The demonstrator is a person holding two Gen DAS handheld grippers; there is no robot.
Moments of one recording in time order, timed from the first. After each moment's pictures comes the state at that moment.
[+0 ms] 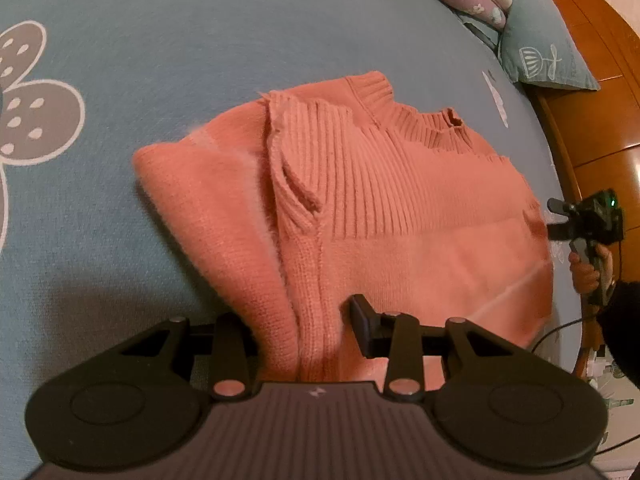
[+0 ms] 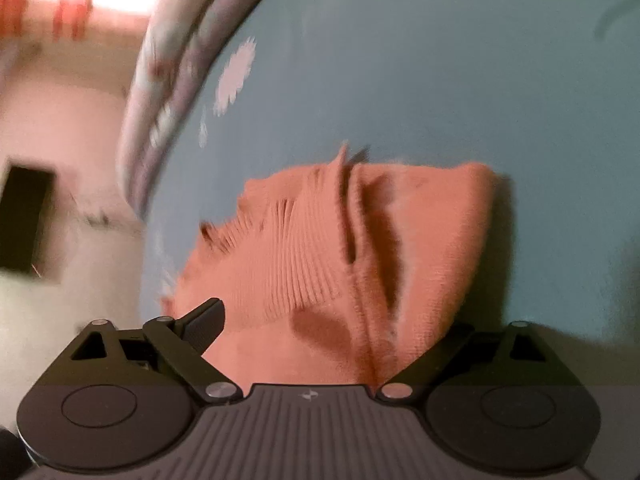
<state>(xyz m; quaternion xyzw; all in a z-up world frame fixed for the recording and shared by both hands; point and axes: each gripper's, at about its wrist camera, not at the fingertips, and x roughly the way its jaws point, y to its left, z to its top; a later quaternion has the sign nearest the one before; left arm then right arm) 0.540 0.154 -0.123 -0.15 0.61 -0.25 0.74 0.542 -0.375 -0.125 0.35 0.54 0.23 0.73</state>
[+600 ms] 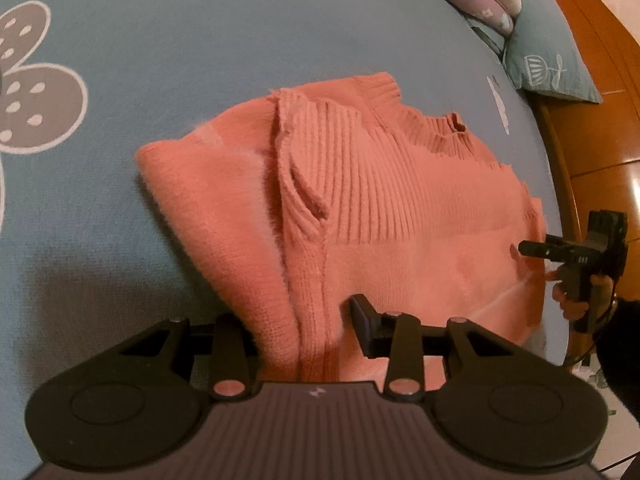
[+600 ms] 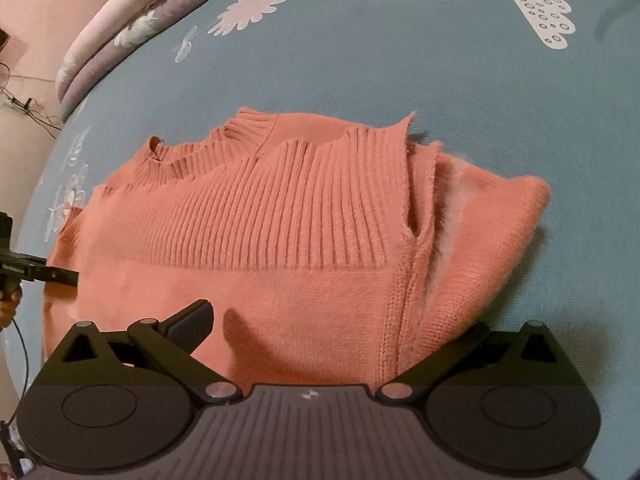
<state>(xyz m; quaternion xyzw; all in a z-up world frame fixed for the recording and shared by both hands) 0.549 0.160 -0.128 -0.18 0.63 -0.25 0.72 0.535 -0.304 -0.103 0.14 0.57 0.18 0.79</state>
